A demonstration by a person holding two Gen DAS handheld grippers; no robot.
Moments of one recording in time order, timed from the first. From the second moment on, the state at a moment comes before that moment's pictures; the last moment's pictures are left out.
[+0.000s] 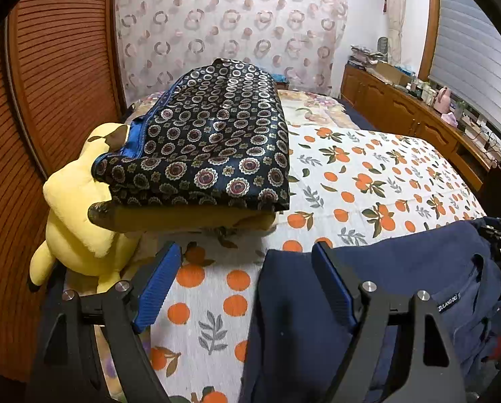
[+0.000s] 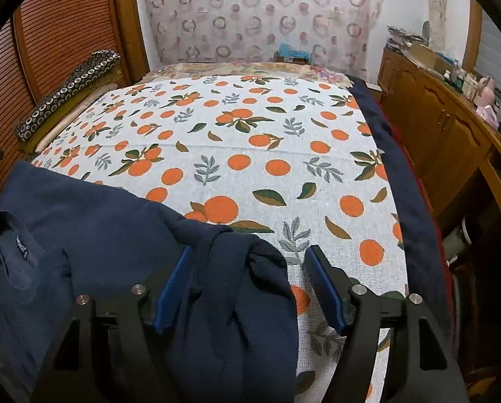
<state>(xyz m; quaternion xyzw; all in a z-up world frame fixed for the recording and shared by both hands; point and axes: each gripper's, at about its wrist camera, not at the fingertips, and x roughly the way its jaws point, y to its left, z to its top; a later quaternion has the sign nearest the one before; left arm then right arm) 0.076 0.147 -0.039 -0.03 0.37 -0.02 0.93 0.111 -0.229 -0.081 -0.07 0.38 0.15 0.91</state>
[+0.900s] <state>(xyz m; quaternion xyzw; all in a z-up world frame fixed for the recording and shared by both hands) 0.068 0.130 -0.064 -0.06 0.41 -0.13 0.90 0.087 -0.219 -0.077 -0.07 0.37 0.22 0.90</state>
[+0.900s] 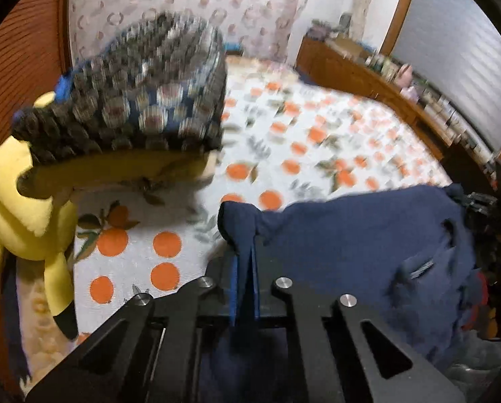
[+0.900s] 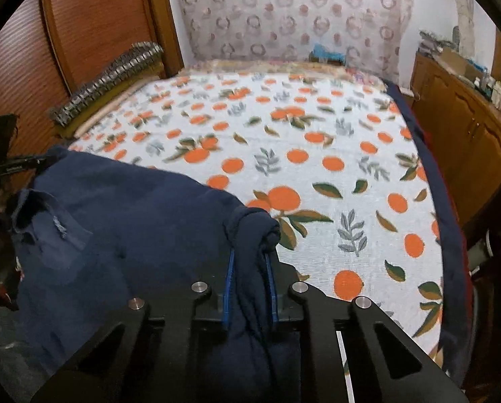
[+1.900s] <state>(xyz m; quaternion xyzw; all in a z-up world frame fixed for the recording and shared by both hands) -0.050 0.133 0.215 -0.06 0.05 -0.16 0.98 -0.088 -0.278 0.189 -0.10 0.04 0.20 0.97</state>
